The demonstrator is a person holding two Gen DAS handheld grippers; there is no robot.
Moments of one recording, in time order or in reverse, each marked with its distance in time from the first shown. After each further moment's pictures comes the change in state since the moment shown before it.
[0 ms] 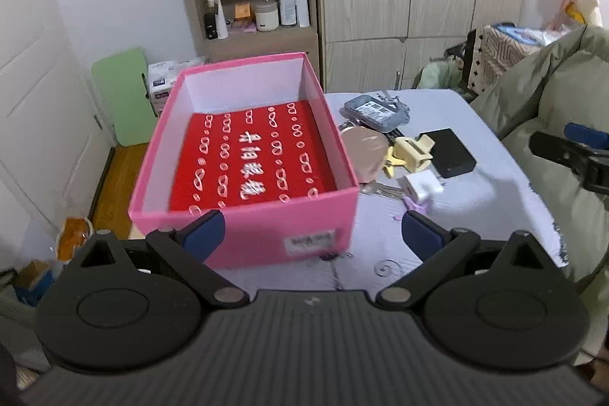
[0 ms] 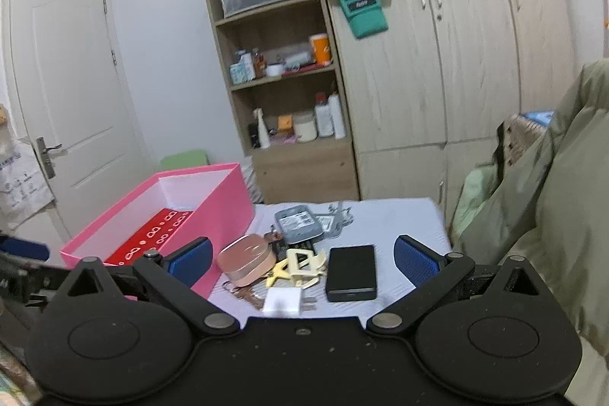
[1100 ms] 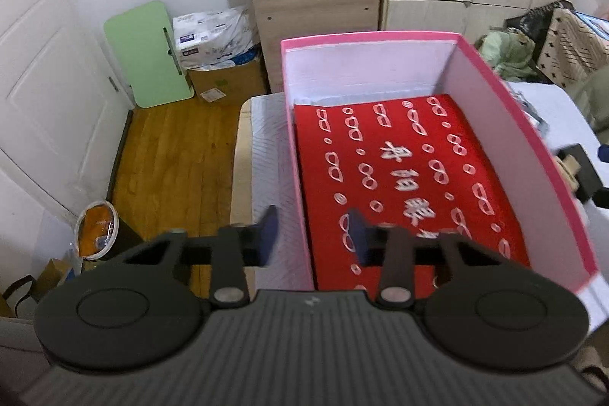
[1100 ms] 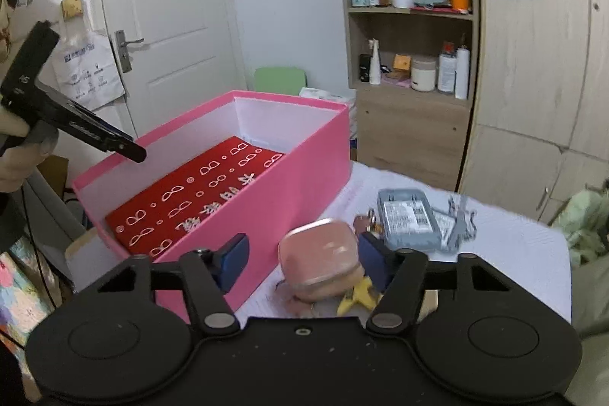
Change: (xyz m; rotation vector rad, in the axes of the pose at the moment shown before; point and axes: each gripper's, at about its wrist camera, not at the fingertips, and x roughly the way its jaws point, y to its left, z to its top) left arm 0.136 0.172 0.060 -0.053 0.175 0.041; right arm 0.135 0.052 0.027 -0.289 0.231 0.281
